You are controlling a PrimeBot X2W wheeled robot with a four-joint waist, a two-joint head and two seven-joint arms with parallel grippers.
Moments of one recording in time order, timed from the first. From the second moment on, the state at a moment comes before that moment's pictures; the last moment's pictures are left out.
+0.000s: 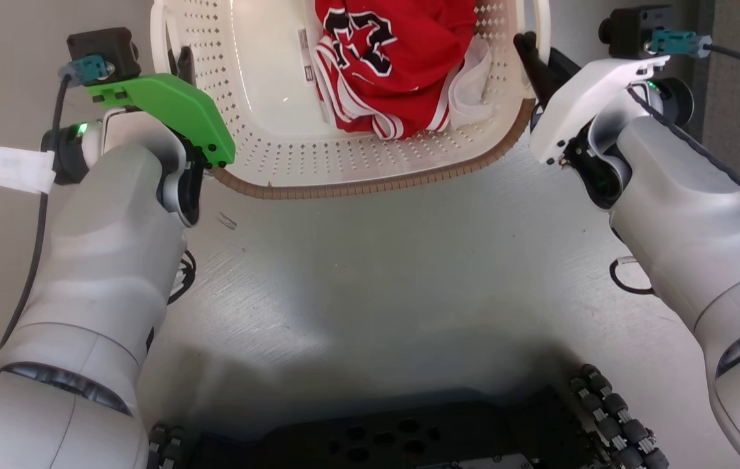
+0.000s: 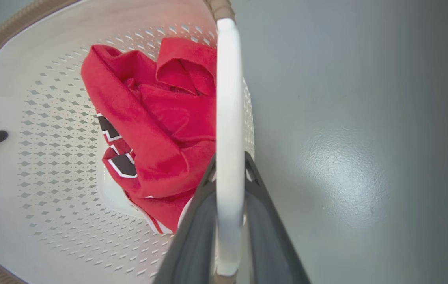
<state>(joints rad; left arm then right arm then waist) -1.11 0.00 -0.65 1.20 -0.86 0.04 -0.20 -1.06 -0.13 0.82 1.13 0.85 0.15 -0.21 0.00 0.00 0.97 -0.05</state>
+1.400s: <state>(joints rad) -1.13 0.02 -0.65 1.24 -0.89 -0.04 -0.21 -1.06 -0.15 0.85 1.11 0.91 0.13 -0.21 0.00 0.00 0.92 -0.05</state>
